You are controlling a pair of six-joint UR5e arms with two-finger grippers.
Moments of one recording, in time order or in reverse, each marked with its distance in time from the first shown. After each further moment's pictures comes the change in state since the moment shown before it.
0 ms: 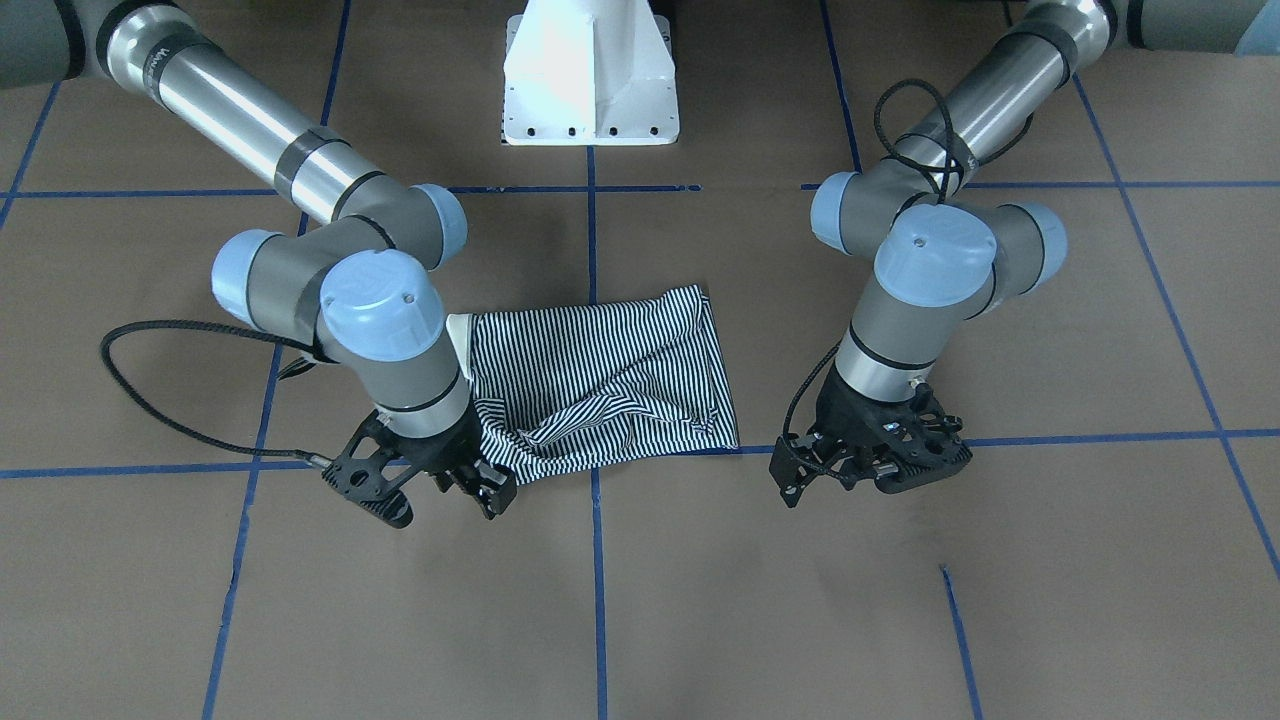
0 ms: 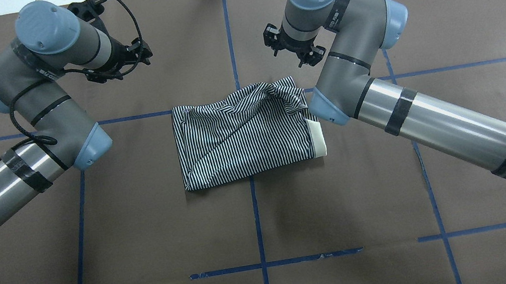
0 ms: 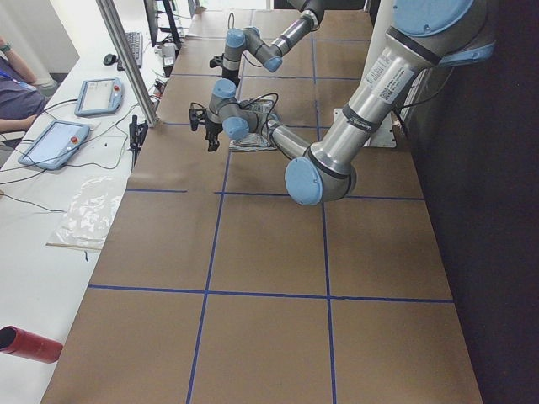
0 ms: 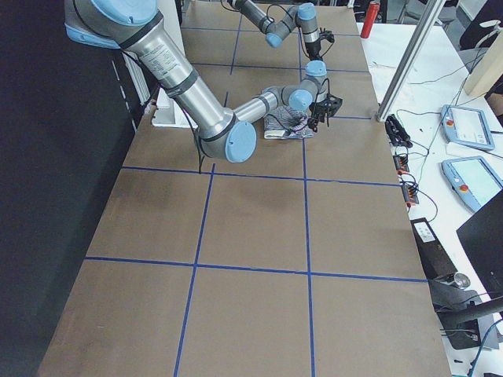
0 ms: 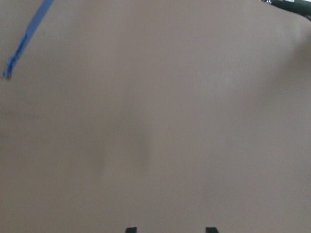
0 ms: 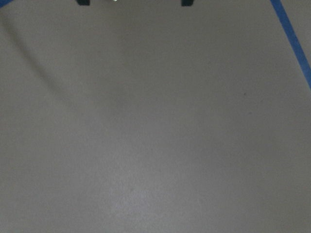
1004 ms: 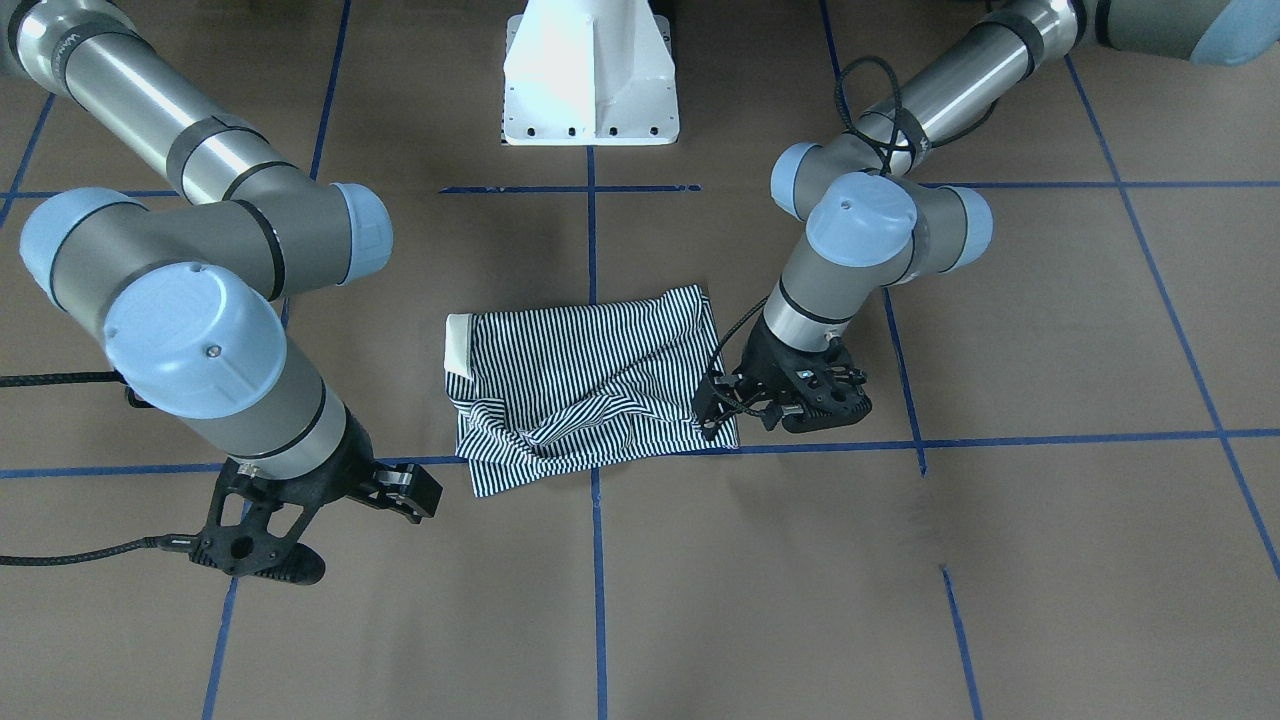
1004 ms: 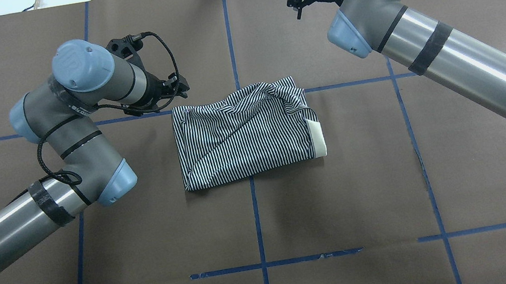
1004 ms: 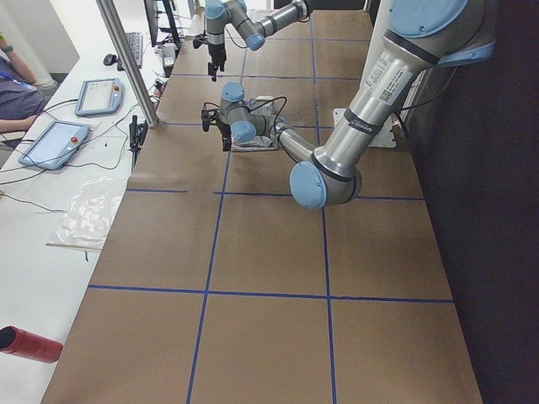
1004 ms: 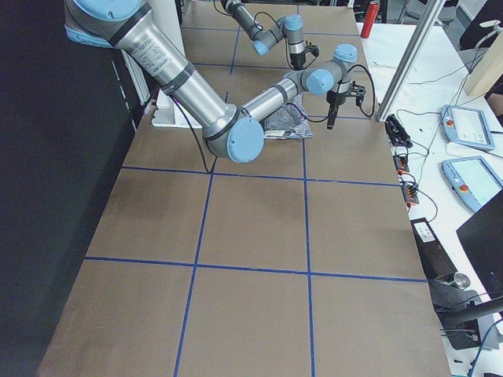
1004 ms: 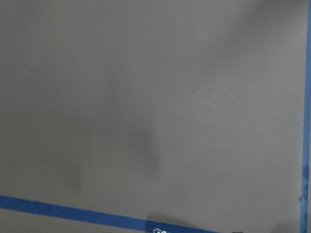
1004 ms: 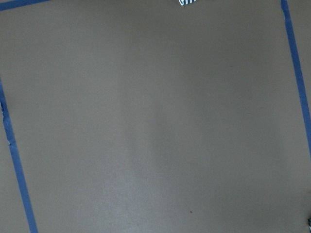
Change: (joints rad) left arm 0.144 0.012 -0.051 -0.047 -0.014 -0.090; right arm 0.163 0.016 0.098 -0.309 0.204 -0.548
